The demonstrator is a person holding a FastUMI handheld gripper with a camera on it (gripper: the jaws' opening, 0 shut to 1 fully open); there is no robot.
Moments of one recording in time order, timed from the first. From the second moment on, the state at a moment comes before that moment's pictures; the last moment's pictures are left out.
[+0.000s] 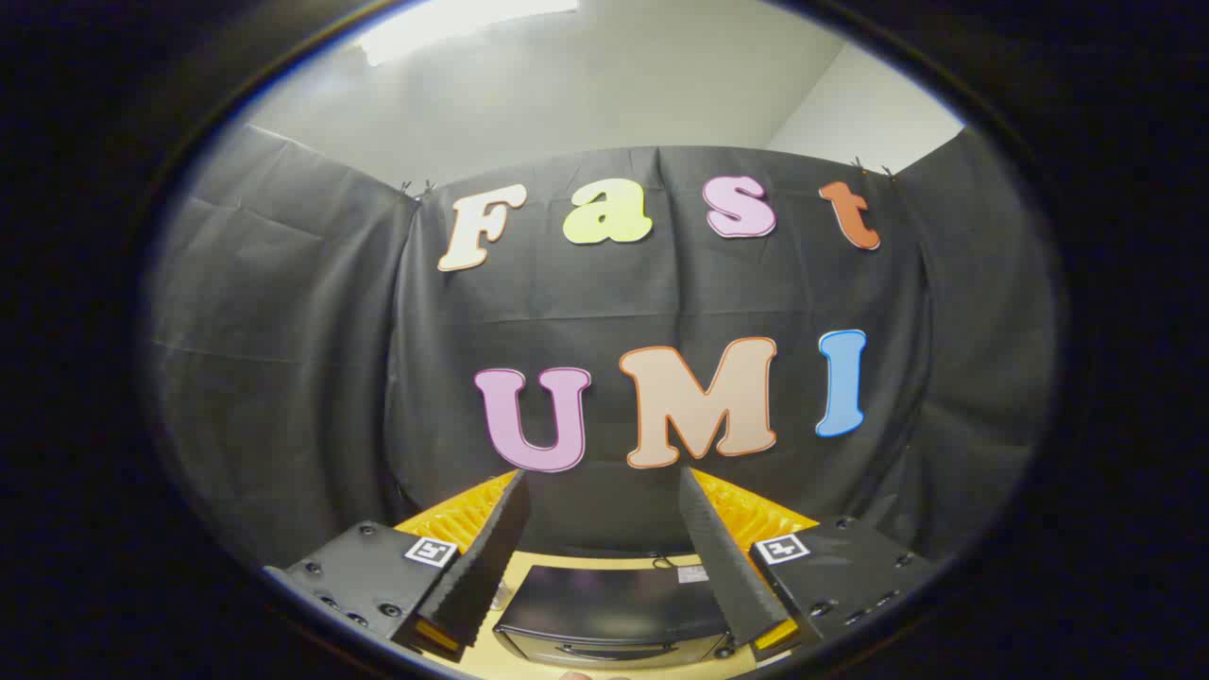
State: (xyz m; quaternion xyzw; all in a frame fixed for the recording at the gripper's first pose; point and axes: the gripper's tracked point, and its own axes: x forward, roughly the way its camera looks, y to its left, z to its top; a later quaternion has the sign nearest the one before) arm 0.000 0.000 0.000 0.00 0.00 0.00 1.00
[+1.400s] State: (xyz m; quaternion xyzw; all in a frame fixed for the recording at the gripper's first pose) arm 0.020 -0.053 -0.192 0.01 0.10 -0.08 0.99
